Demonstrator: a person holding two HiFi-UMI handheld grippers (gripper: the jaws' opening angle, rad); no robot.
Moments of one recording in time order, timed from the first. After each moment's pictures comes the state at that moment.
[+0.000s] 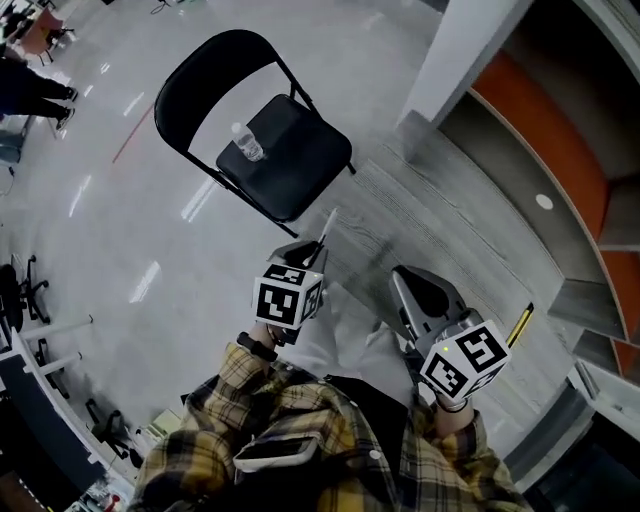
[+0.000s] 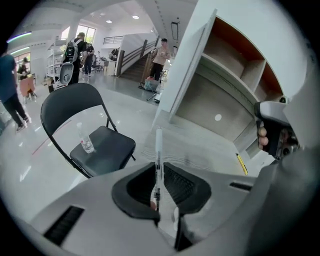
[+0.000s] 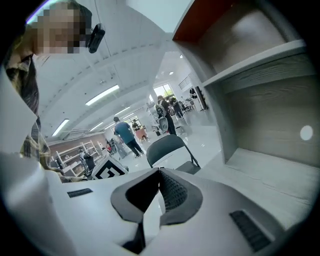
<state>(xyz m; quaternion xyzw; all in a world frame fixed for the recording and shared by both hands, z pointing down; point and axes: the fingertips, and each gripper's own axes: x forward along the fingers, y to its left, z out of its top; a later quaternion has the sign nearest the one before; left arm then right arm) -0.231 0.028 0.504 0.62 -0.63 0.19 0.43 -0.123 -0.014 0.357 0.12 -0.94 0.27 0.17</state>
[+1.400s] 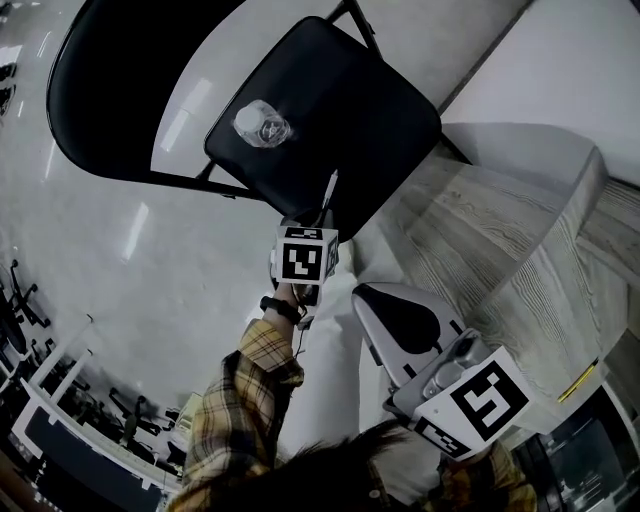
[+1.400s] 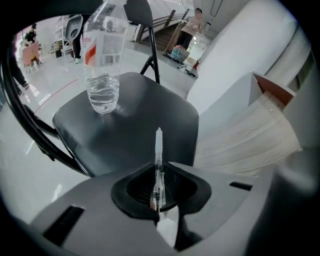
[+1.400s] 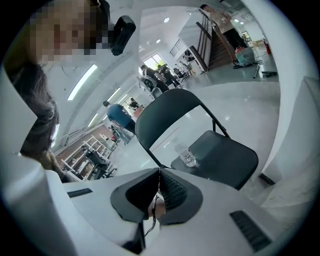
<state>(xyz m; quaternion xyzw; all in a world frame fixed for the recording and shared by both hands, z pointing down) -0.475 -0.012 0.882 0.53 -0.58 0.23 0.57 -0.452 -0.040 0.583 0.06 -0.88 0.37 0.29</state>
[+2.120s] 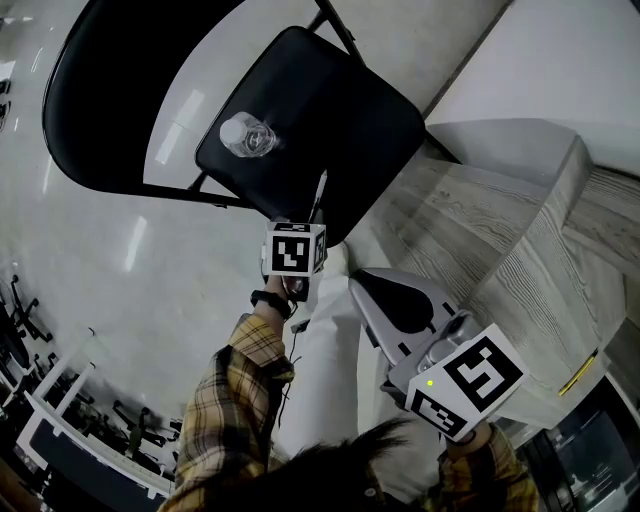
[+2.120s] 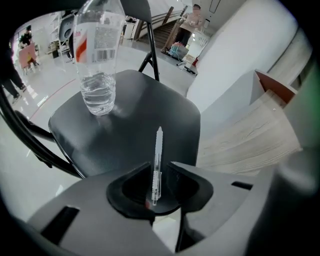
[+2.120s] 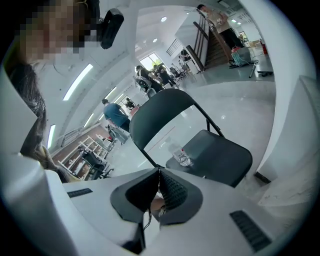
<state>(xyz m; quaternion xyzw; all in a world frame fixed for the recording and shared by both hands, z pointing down) -0.480 -0.022 0.891 0.53 -0.58 0.24 0.57 -0.441 -0.055 0.597 0.07 -0.87 0.38 0.30</state>
